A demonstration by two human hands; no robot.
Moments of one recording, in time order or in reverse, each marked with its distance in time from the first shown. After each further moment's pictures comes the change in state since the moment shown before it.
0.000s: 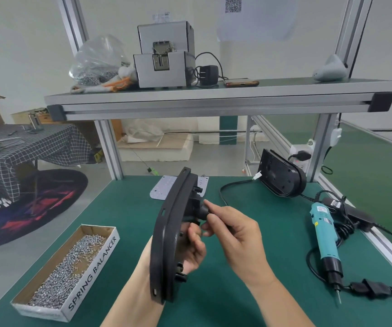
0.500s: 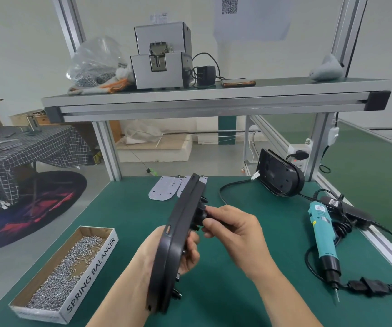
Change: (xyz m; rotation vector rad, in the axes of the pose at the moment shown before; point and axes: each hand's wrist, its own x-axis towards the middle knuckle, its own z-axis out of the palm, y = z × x) left_hand 0.008 0.016 -0.027 0.332 0.143 -0.078; right_hand 0.007 -0.003 -0.011 0.013 -0.112 0.102
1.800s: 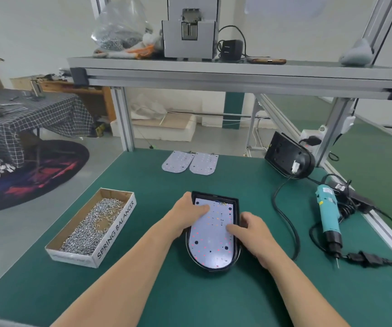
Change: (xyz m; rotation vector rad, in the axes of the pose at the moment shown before) left_hand 0.018 -0.004 -0.010 1.041 0.329 0.287; right_hand -0.037 0.049 -0.005 -0.475 -0.035 0.682
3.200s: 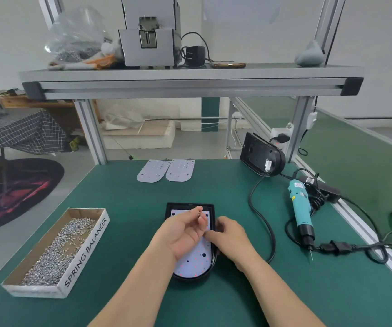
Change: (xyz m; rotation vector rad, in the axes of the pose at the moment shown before) left_hand -0.023 0.023 0.038 -1.296 -0.227 -0.330; right_hand 0.002 0.002 0.008 0.020 0.046 0.042
